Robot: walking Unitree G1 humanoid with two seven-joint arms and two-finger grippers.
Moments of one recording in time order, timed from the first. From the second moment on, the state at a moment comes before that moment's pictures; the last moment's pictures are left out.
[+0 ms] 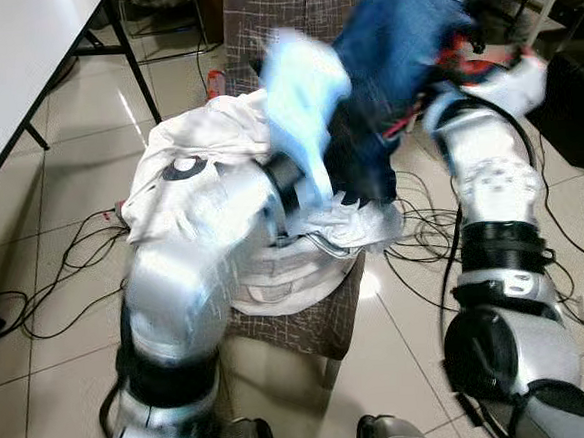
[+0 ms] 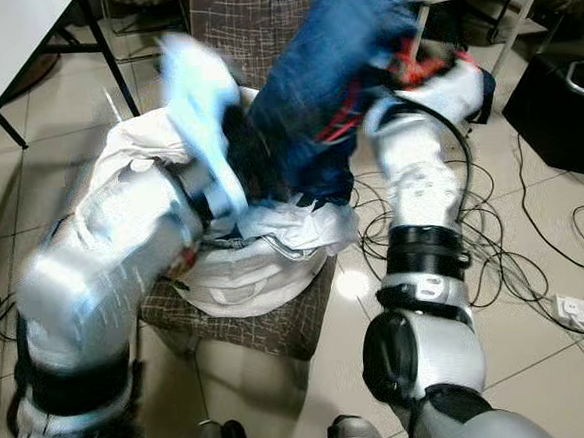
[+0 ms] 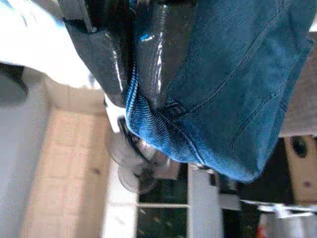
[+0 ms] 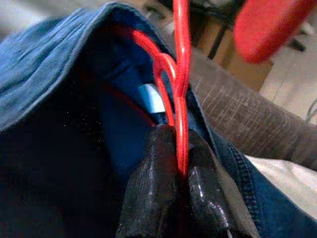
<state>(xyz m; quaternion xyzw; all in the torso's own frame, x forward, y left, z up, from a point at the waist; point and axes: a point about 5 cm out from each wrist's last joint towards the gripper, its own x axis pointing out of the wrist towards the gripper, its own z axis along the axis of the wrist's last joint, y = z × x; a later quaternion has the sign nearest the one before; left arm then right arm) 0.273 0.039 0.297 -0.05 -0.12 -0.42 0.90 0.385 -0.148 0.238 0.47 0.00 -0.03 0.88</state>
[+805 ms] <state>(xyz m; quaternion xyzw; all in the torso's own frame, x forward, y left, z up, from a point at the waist) 0.331 0.067 0.292 -0.08 -0.04 -0.24 0.97 0.315 -0.116 0.255 0.41 0.04 0.20 0.89</state>
